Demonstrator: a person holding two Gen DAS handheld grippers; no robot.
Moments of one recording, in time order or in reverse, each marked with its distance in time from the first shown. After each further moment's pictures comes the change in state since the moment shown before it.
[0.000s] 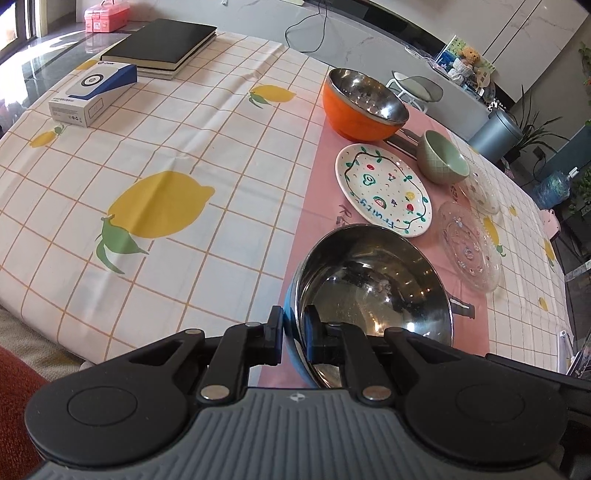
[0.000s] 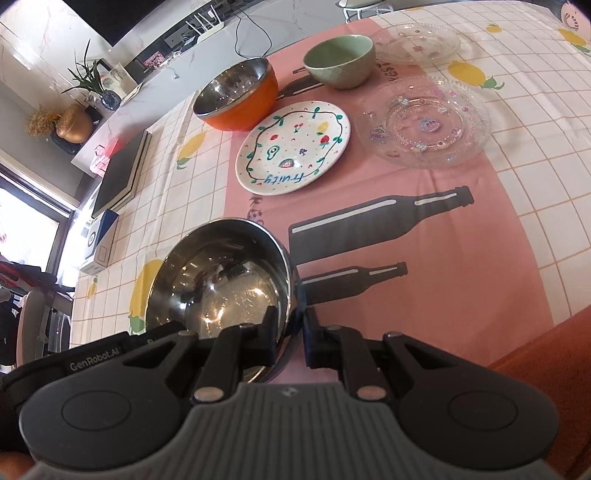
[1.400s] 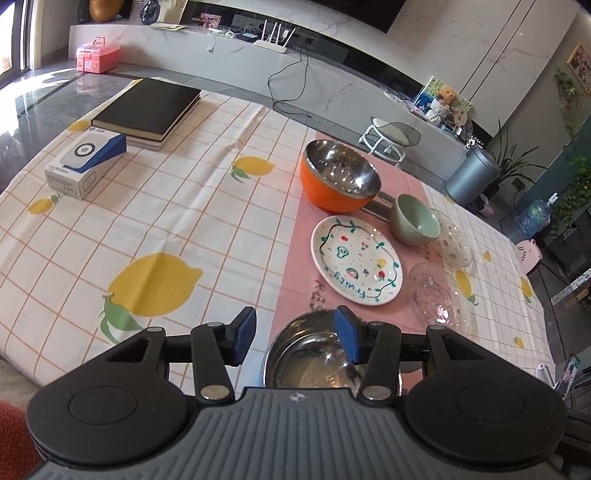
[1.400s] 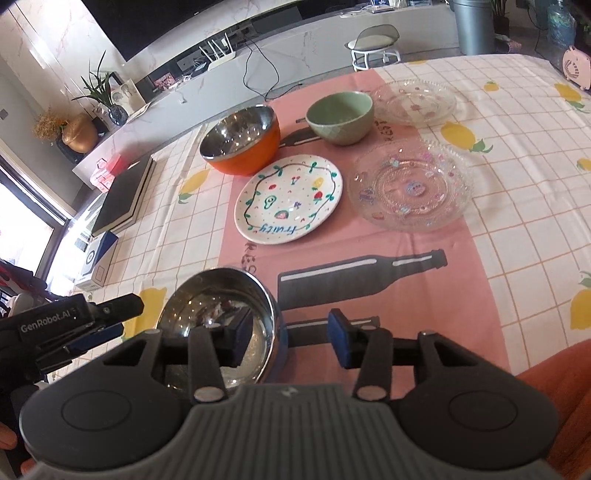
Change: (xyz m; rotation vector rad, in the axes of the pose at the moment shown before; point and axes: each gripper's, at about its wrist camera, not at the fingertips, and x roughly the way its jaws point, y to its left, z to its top) left arm -0.039 -0.010 0.040 0.031 -0.155 -0.062; right arm -0.040 0.002 0.020 -0.094 -0.142 -0.051
